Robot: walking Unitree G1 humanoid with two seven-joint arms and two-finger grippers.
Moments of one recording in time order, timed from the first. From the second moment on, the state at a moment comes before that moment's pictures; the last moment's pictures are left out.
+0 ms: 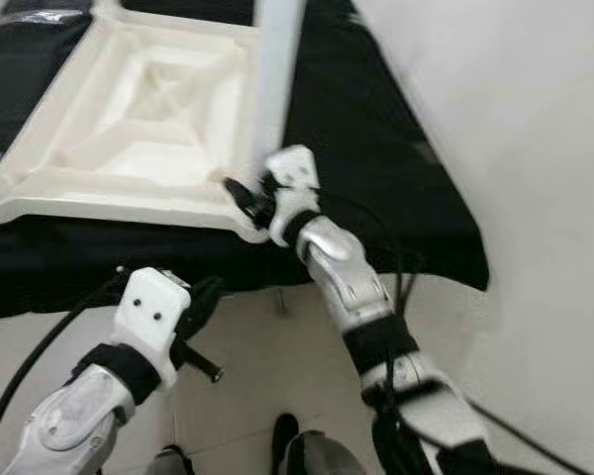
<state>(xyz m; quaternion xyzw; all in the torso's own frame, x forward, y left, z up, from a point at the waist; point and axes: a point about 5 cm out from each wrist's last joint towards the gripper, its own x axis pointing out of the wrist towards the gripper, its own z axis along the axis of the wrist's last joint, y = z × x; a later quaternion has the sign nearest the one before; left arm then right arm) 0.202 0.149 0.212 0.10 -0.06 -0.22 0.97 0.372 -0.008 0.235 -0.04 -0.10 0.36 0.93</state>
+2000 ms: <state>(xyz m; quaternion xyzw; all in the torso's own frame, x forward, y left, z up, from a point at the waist) 0.207 0.156 0.217 0.11 -0.07 -0.21 0.97 0.370 -0.006 0.234 -0.04 -0.11 0.31 0.94</state>
